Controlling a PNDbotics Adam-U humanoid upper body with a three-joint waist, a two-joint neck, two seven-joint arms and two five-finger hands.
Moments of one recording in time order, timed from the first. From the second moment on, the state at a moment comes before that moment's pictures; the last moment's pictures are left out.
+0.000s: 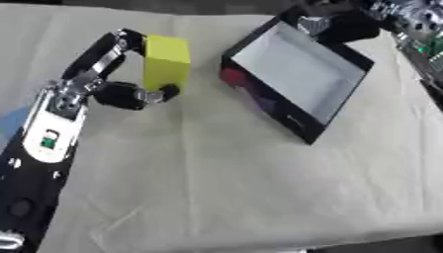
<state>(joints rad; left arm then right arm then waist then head) -0.84 0.10 -0.17 -1.23 -0.57 -0.33 -0.33 -0.65 -0.76 0.24 -1.80 0.09 0.20 0.29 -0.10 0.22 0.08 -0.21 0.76</state>
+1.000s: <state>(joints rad) -0.86 0.03 -0.19 -1.22 -0.70 -0.42 -0.23 -0.71 -0.71 0.26 -1.72 0.14 0.16 0.48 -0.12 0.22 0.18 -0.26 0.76</state>
